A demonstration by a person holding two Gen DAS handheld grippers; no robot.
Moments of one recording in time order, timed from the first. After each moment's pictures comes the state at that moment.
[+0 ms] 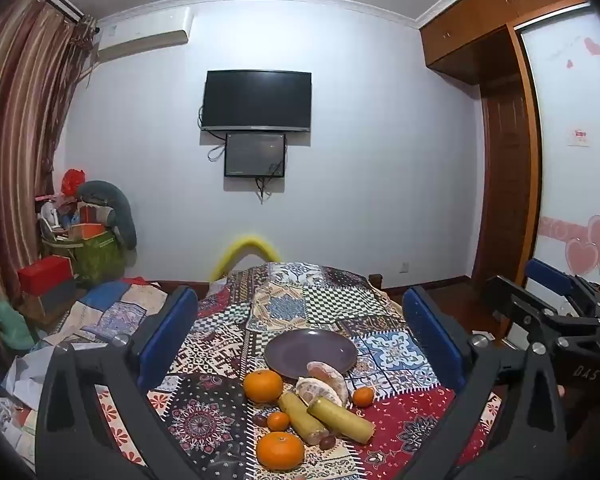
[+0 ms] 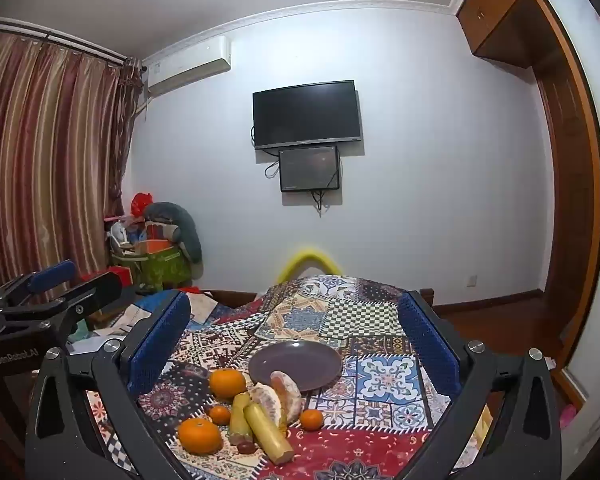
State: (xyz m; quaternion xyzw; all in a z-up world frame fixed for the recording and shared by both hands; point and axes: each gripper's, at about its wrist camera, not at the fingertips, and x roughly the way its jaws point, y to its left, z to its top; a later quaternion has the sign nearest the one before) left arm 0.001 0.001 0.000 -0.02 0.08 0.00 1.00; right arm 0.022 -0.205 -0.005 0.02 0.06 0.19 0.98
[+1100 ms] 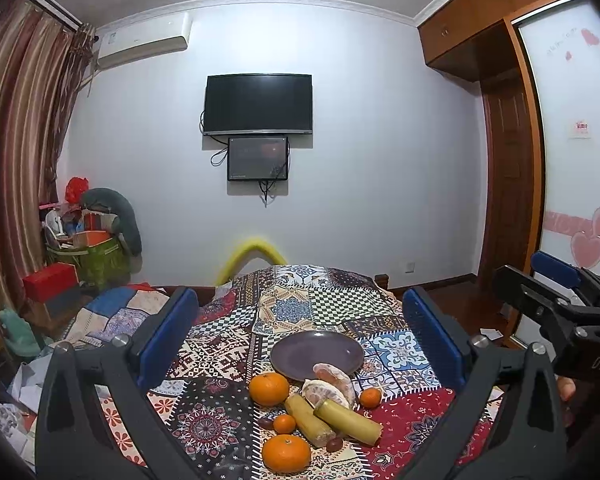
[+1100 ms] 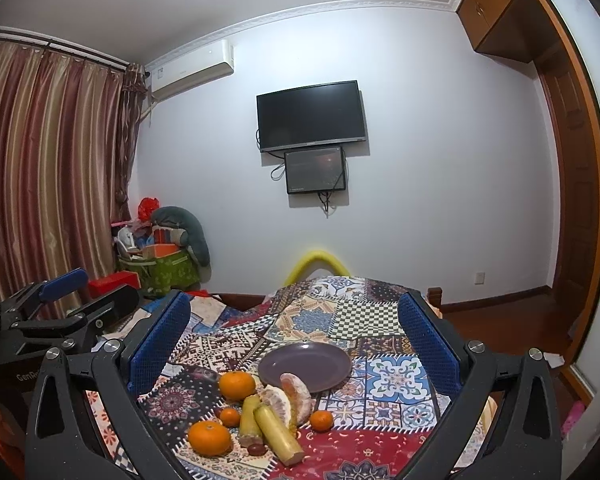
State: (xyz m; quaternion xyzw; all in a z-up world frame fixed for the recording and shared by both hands) left arm -0.001 -0.005 0.004 0.00 0.08 0.01 1.00; right arm 0.022 -0.202 -0.005 0.03 0.06 0.20 0.98
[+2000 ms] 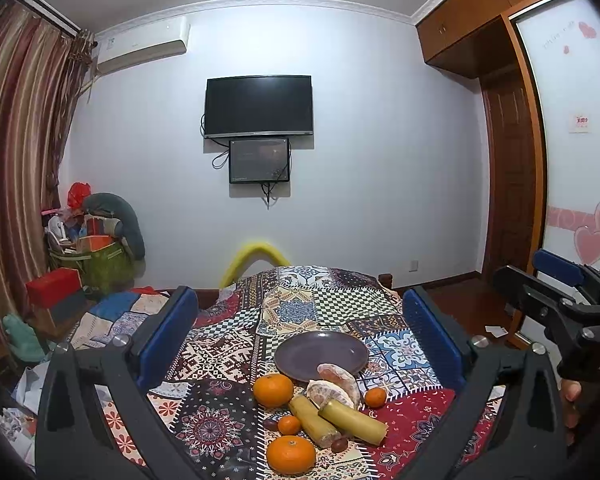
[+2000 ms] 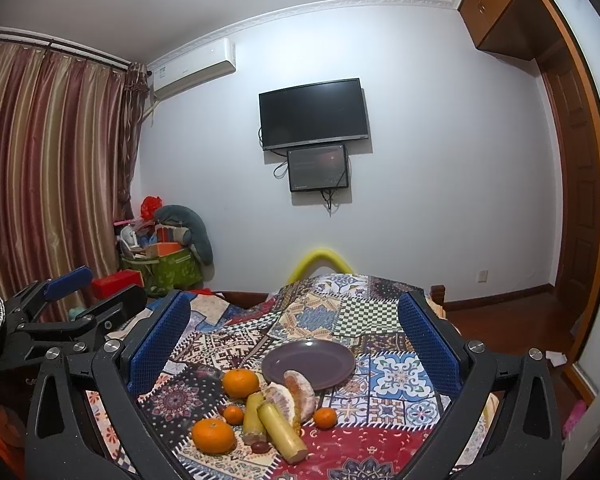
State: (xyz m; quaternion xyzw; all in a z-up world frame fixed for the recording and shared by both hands) left arm 0.001 -0.007 -0.004 0.01 0.07 0.01 1.00; right arm 0.020 -0.201 -0.007 0.04 0.07 0.21 0.98
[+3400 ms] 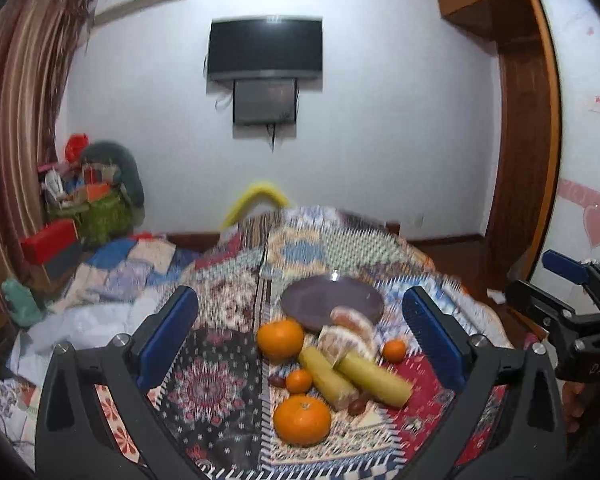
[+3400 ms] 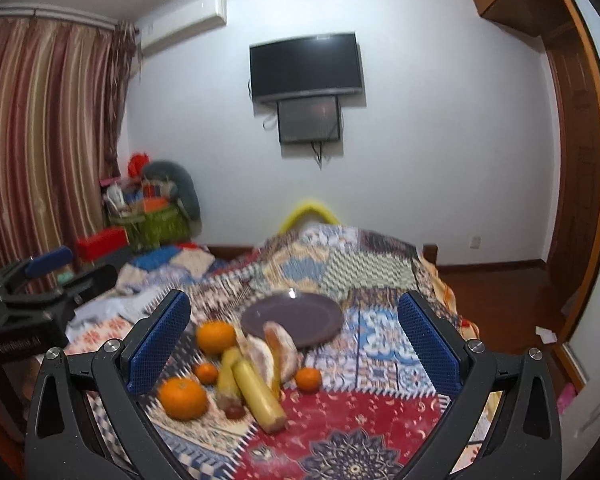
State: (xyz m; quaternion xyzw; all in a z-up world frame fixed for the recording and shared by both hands) left arm 0.049 0.021 -0.064 -0.01 0.19 0.02 0.98; right arm 0.060 -0.197 -0.057 0.00 0.15 0.19 0.97
